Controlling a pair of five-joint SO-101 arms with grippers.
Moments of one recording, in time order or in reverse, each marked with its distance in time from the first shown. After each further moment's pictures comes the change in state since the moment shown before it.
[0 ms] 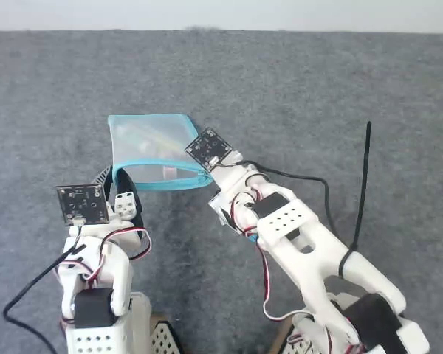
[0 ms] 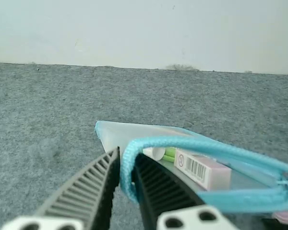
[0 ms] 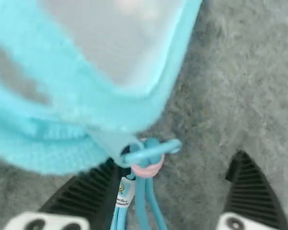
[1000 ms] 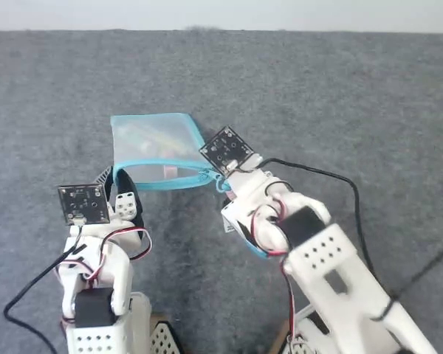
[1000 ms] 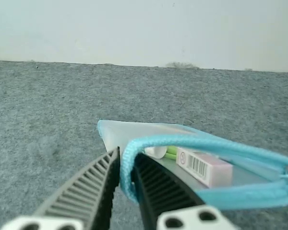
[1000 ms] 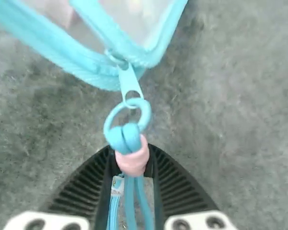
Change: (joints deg) left arm 0.1 0.0 0.5 0.0 0.0; right arm -0.1 -26.1 -2.1 26.3 -1.6
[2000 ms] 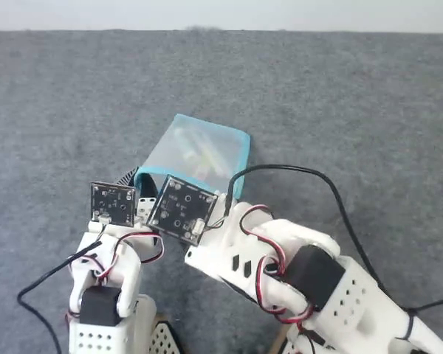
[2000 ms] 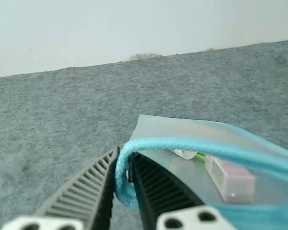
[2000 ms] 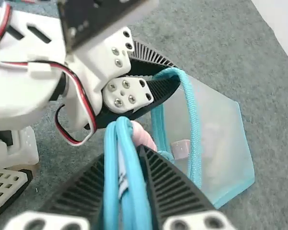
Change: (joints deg) left arm 8.9 -0.1 1.6 0.0 -5.5; right arm -22.5 -7.5 -18.5 12.0 5.3
